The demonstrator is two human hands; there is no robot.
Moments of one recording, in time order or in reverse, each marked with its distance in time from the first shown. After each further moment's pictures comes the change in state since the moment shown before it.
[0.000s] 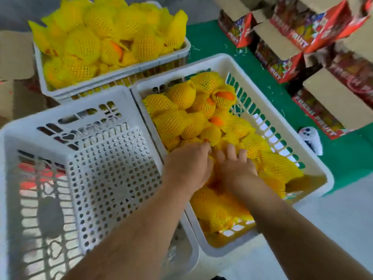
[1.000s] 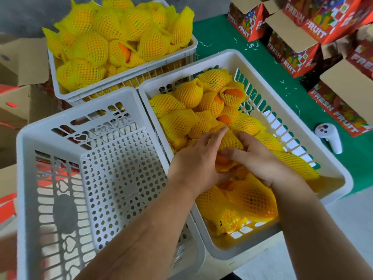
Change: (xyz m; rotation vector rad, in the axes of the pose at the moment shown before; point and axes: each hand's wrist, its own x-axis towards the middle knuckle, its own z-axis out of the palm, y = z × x) left_hand 0.002 -0.003 0.003 -0.009 -0.006 0.073; right_hand -0.004 0.038 -0.025 1.308 0.084 -0.289
